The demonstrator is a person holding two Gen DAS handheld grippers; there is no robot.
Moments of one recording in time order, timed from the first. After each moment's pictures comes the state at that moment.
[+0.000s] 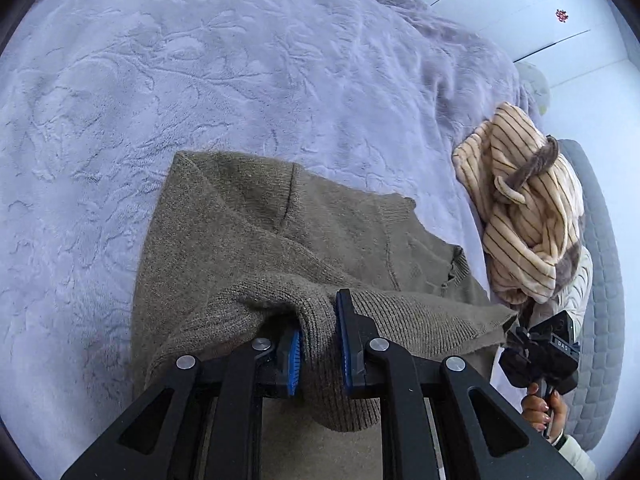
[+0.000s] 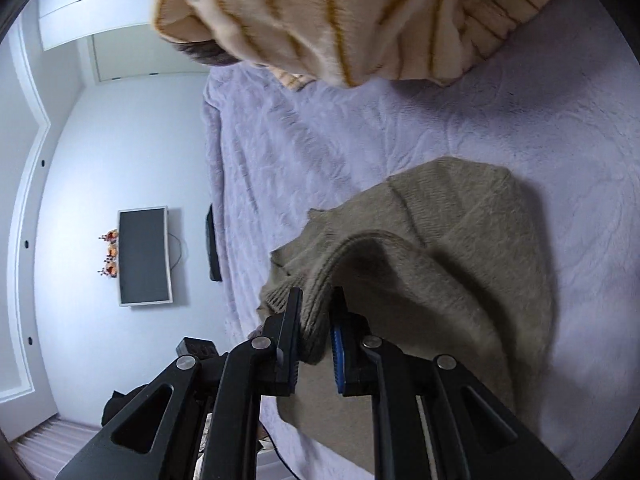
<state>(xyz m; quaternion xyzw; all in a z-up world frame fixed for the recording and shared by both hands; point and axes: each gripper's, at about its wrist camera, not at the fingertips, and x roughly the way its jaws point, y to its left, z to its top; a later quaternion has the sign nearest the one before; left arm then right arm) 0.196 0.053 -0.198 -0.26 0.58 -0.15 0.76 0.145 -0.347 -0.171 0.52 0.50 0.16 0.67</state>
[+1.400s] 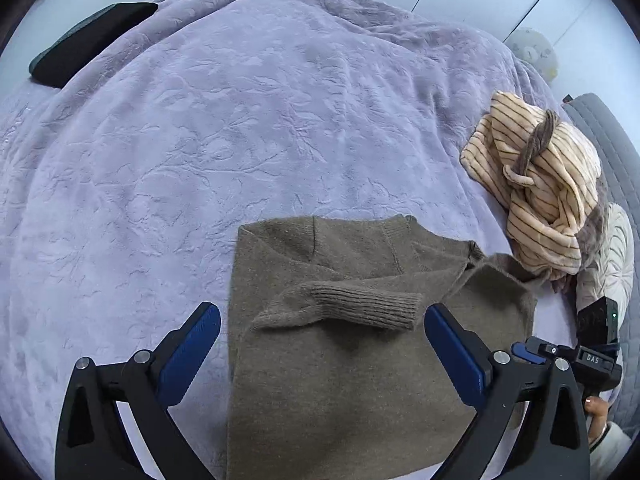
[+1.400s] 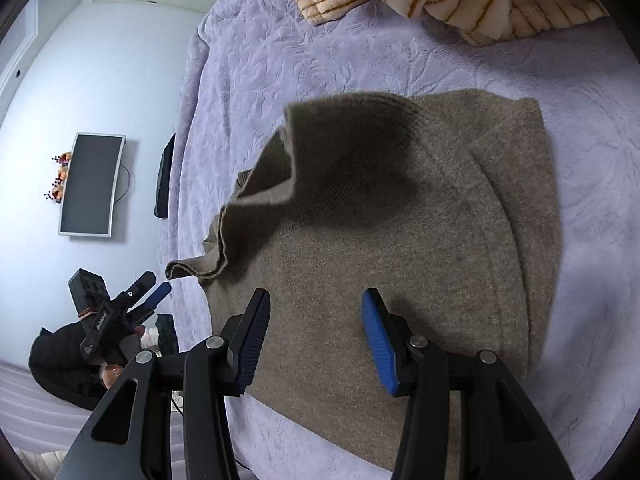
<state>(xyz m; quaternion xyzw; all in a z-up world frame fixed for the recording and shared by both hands) 0.170 0.057 -0.109 -0.11 0.56 -0.09 0.82 0.112 -0.297 -0.145 0.38 0.57 0.17 0.71</state>
